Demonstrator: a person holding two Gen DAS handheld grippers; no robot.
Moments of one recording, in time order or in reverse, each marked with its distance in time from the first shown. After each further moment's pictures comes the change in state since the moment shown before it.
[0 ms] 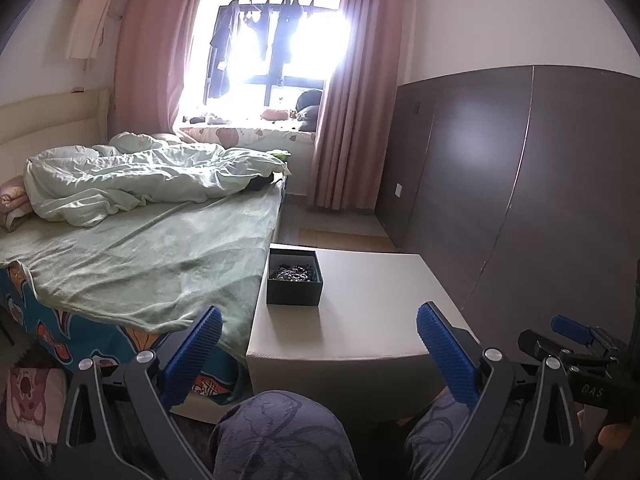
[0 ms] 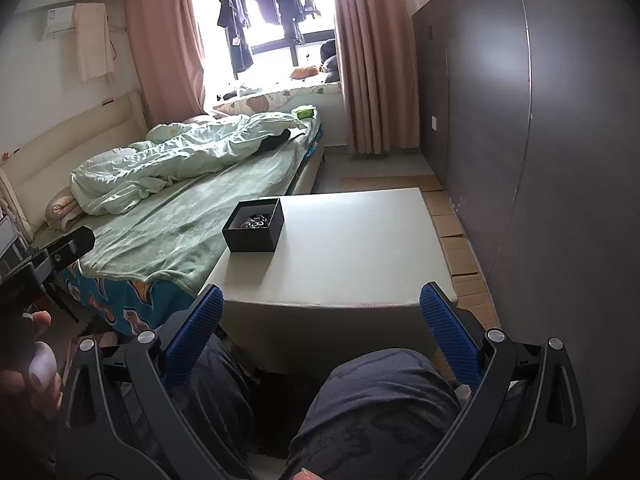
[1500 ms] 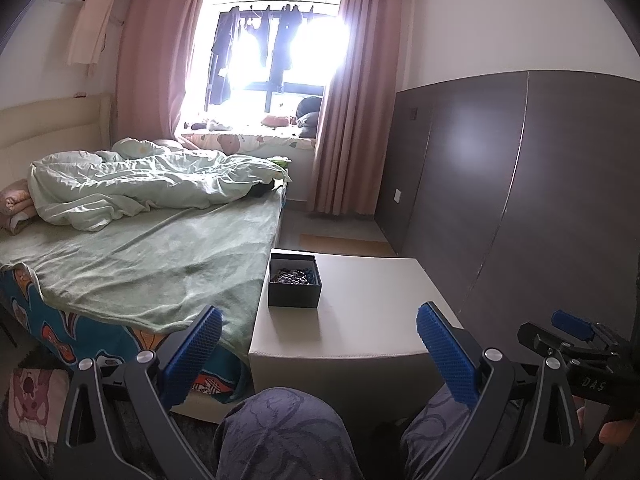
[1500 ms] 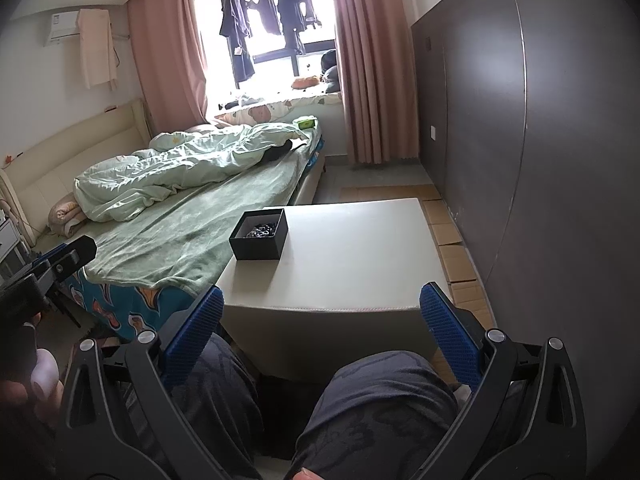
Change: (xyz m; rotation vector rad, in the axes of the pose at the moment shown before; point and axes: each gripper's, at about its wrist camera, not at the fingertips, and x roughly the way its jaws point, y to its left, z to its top) left arm -0.019 -0.001 0.000 -0.002 -0.019 0.003; right arm -0.020 0.002 0.005 -0.006 -0.035 0.003
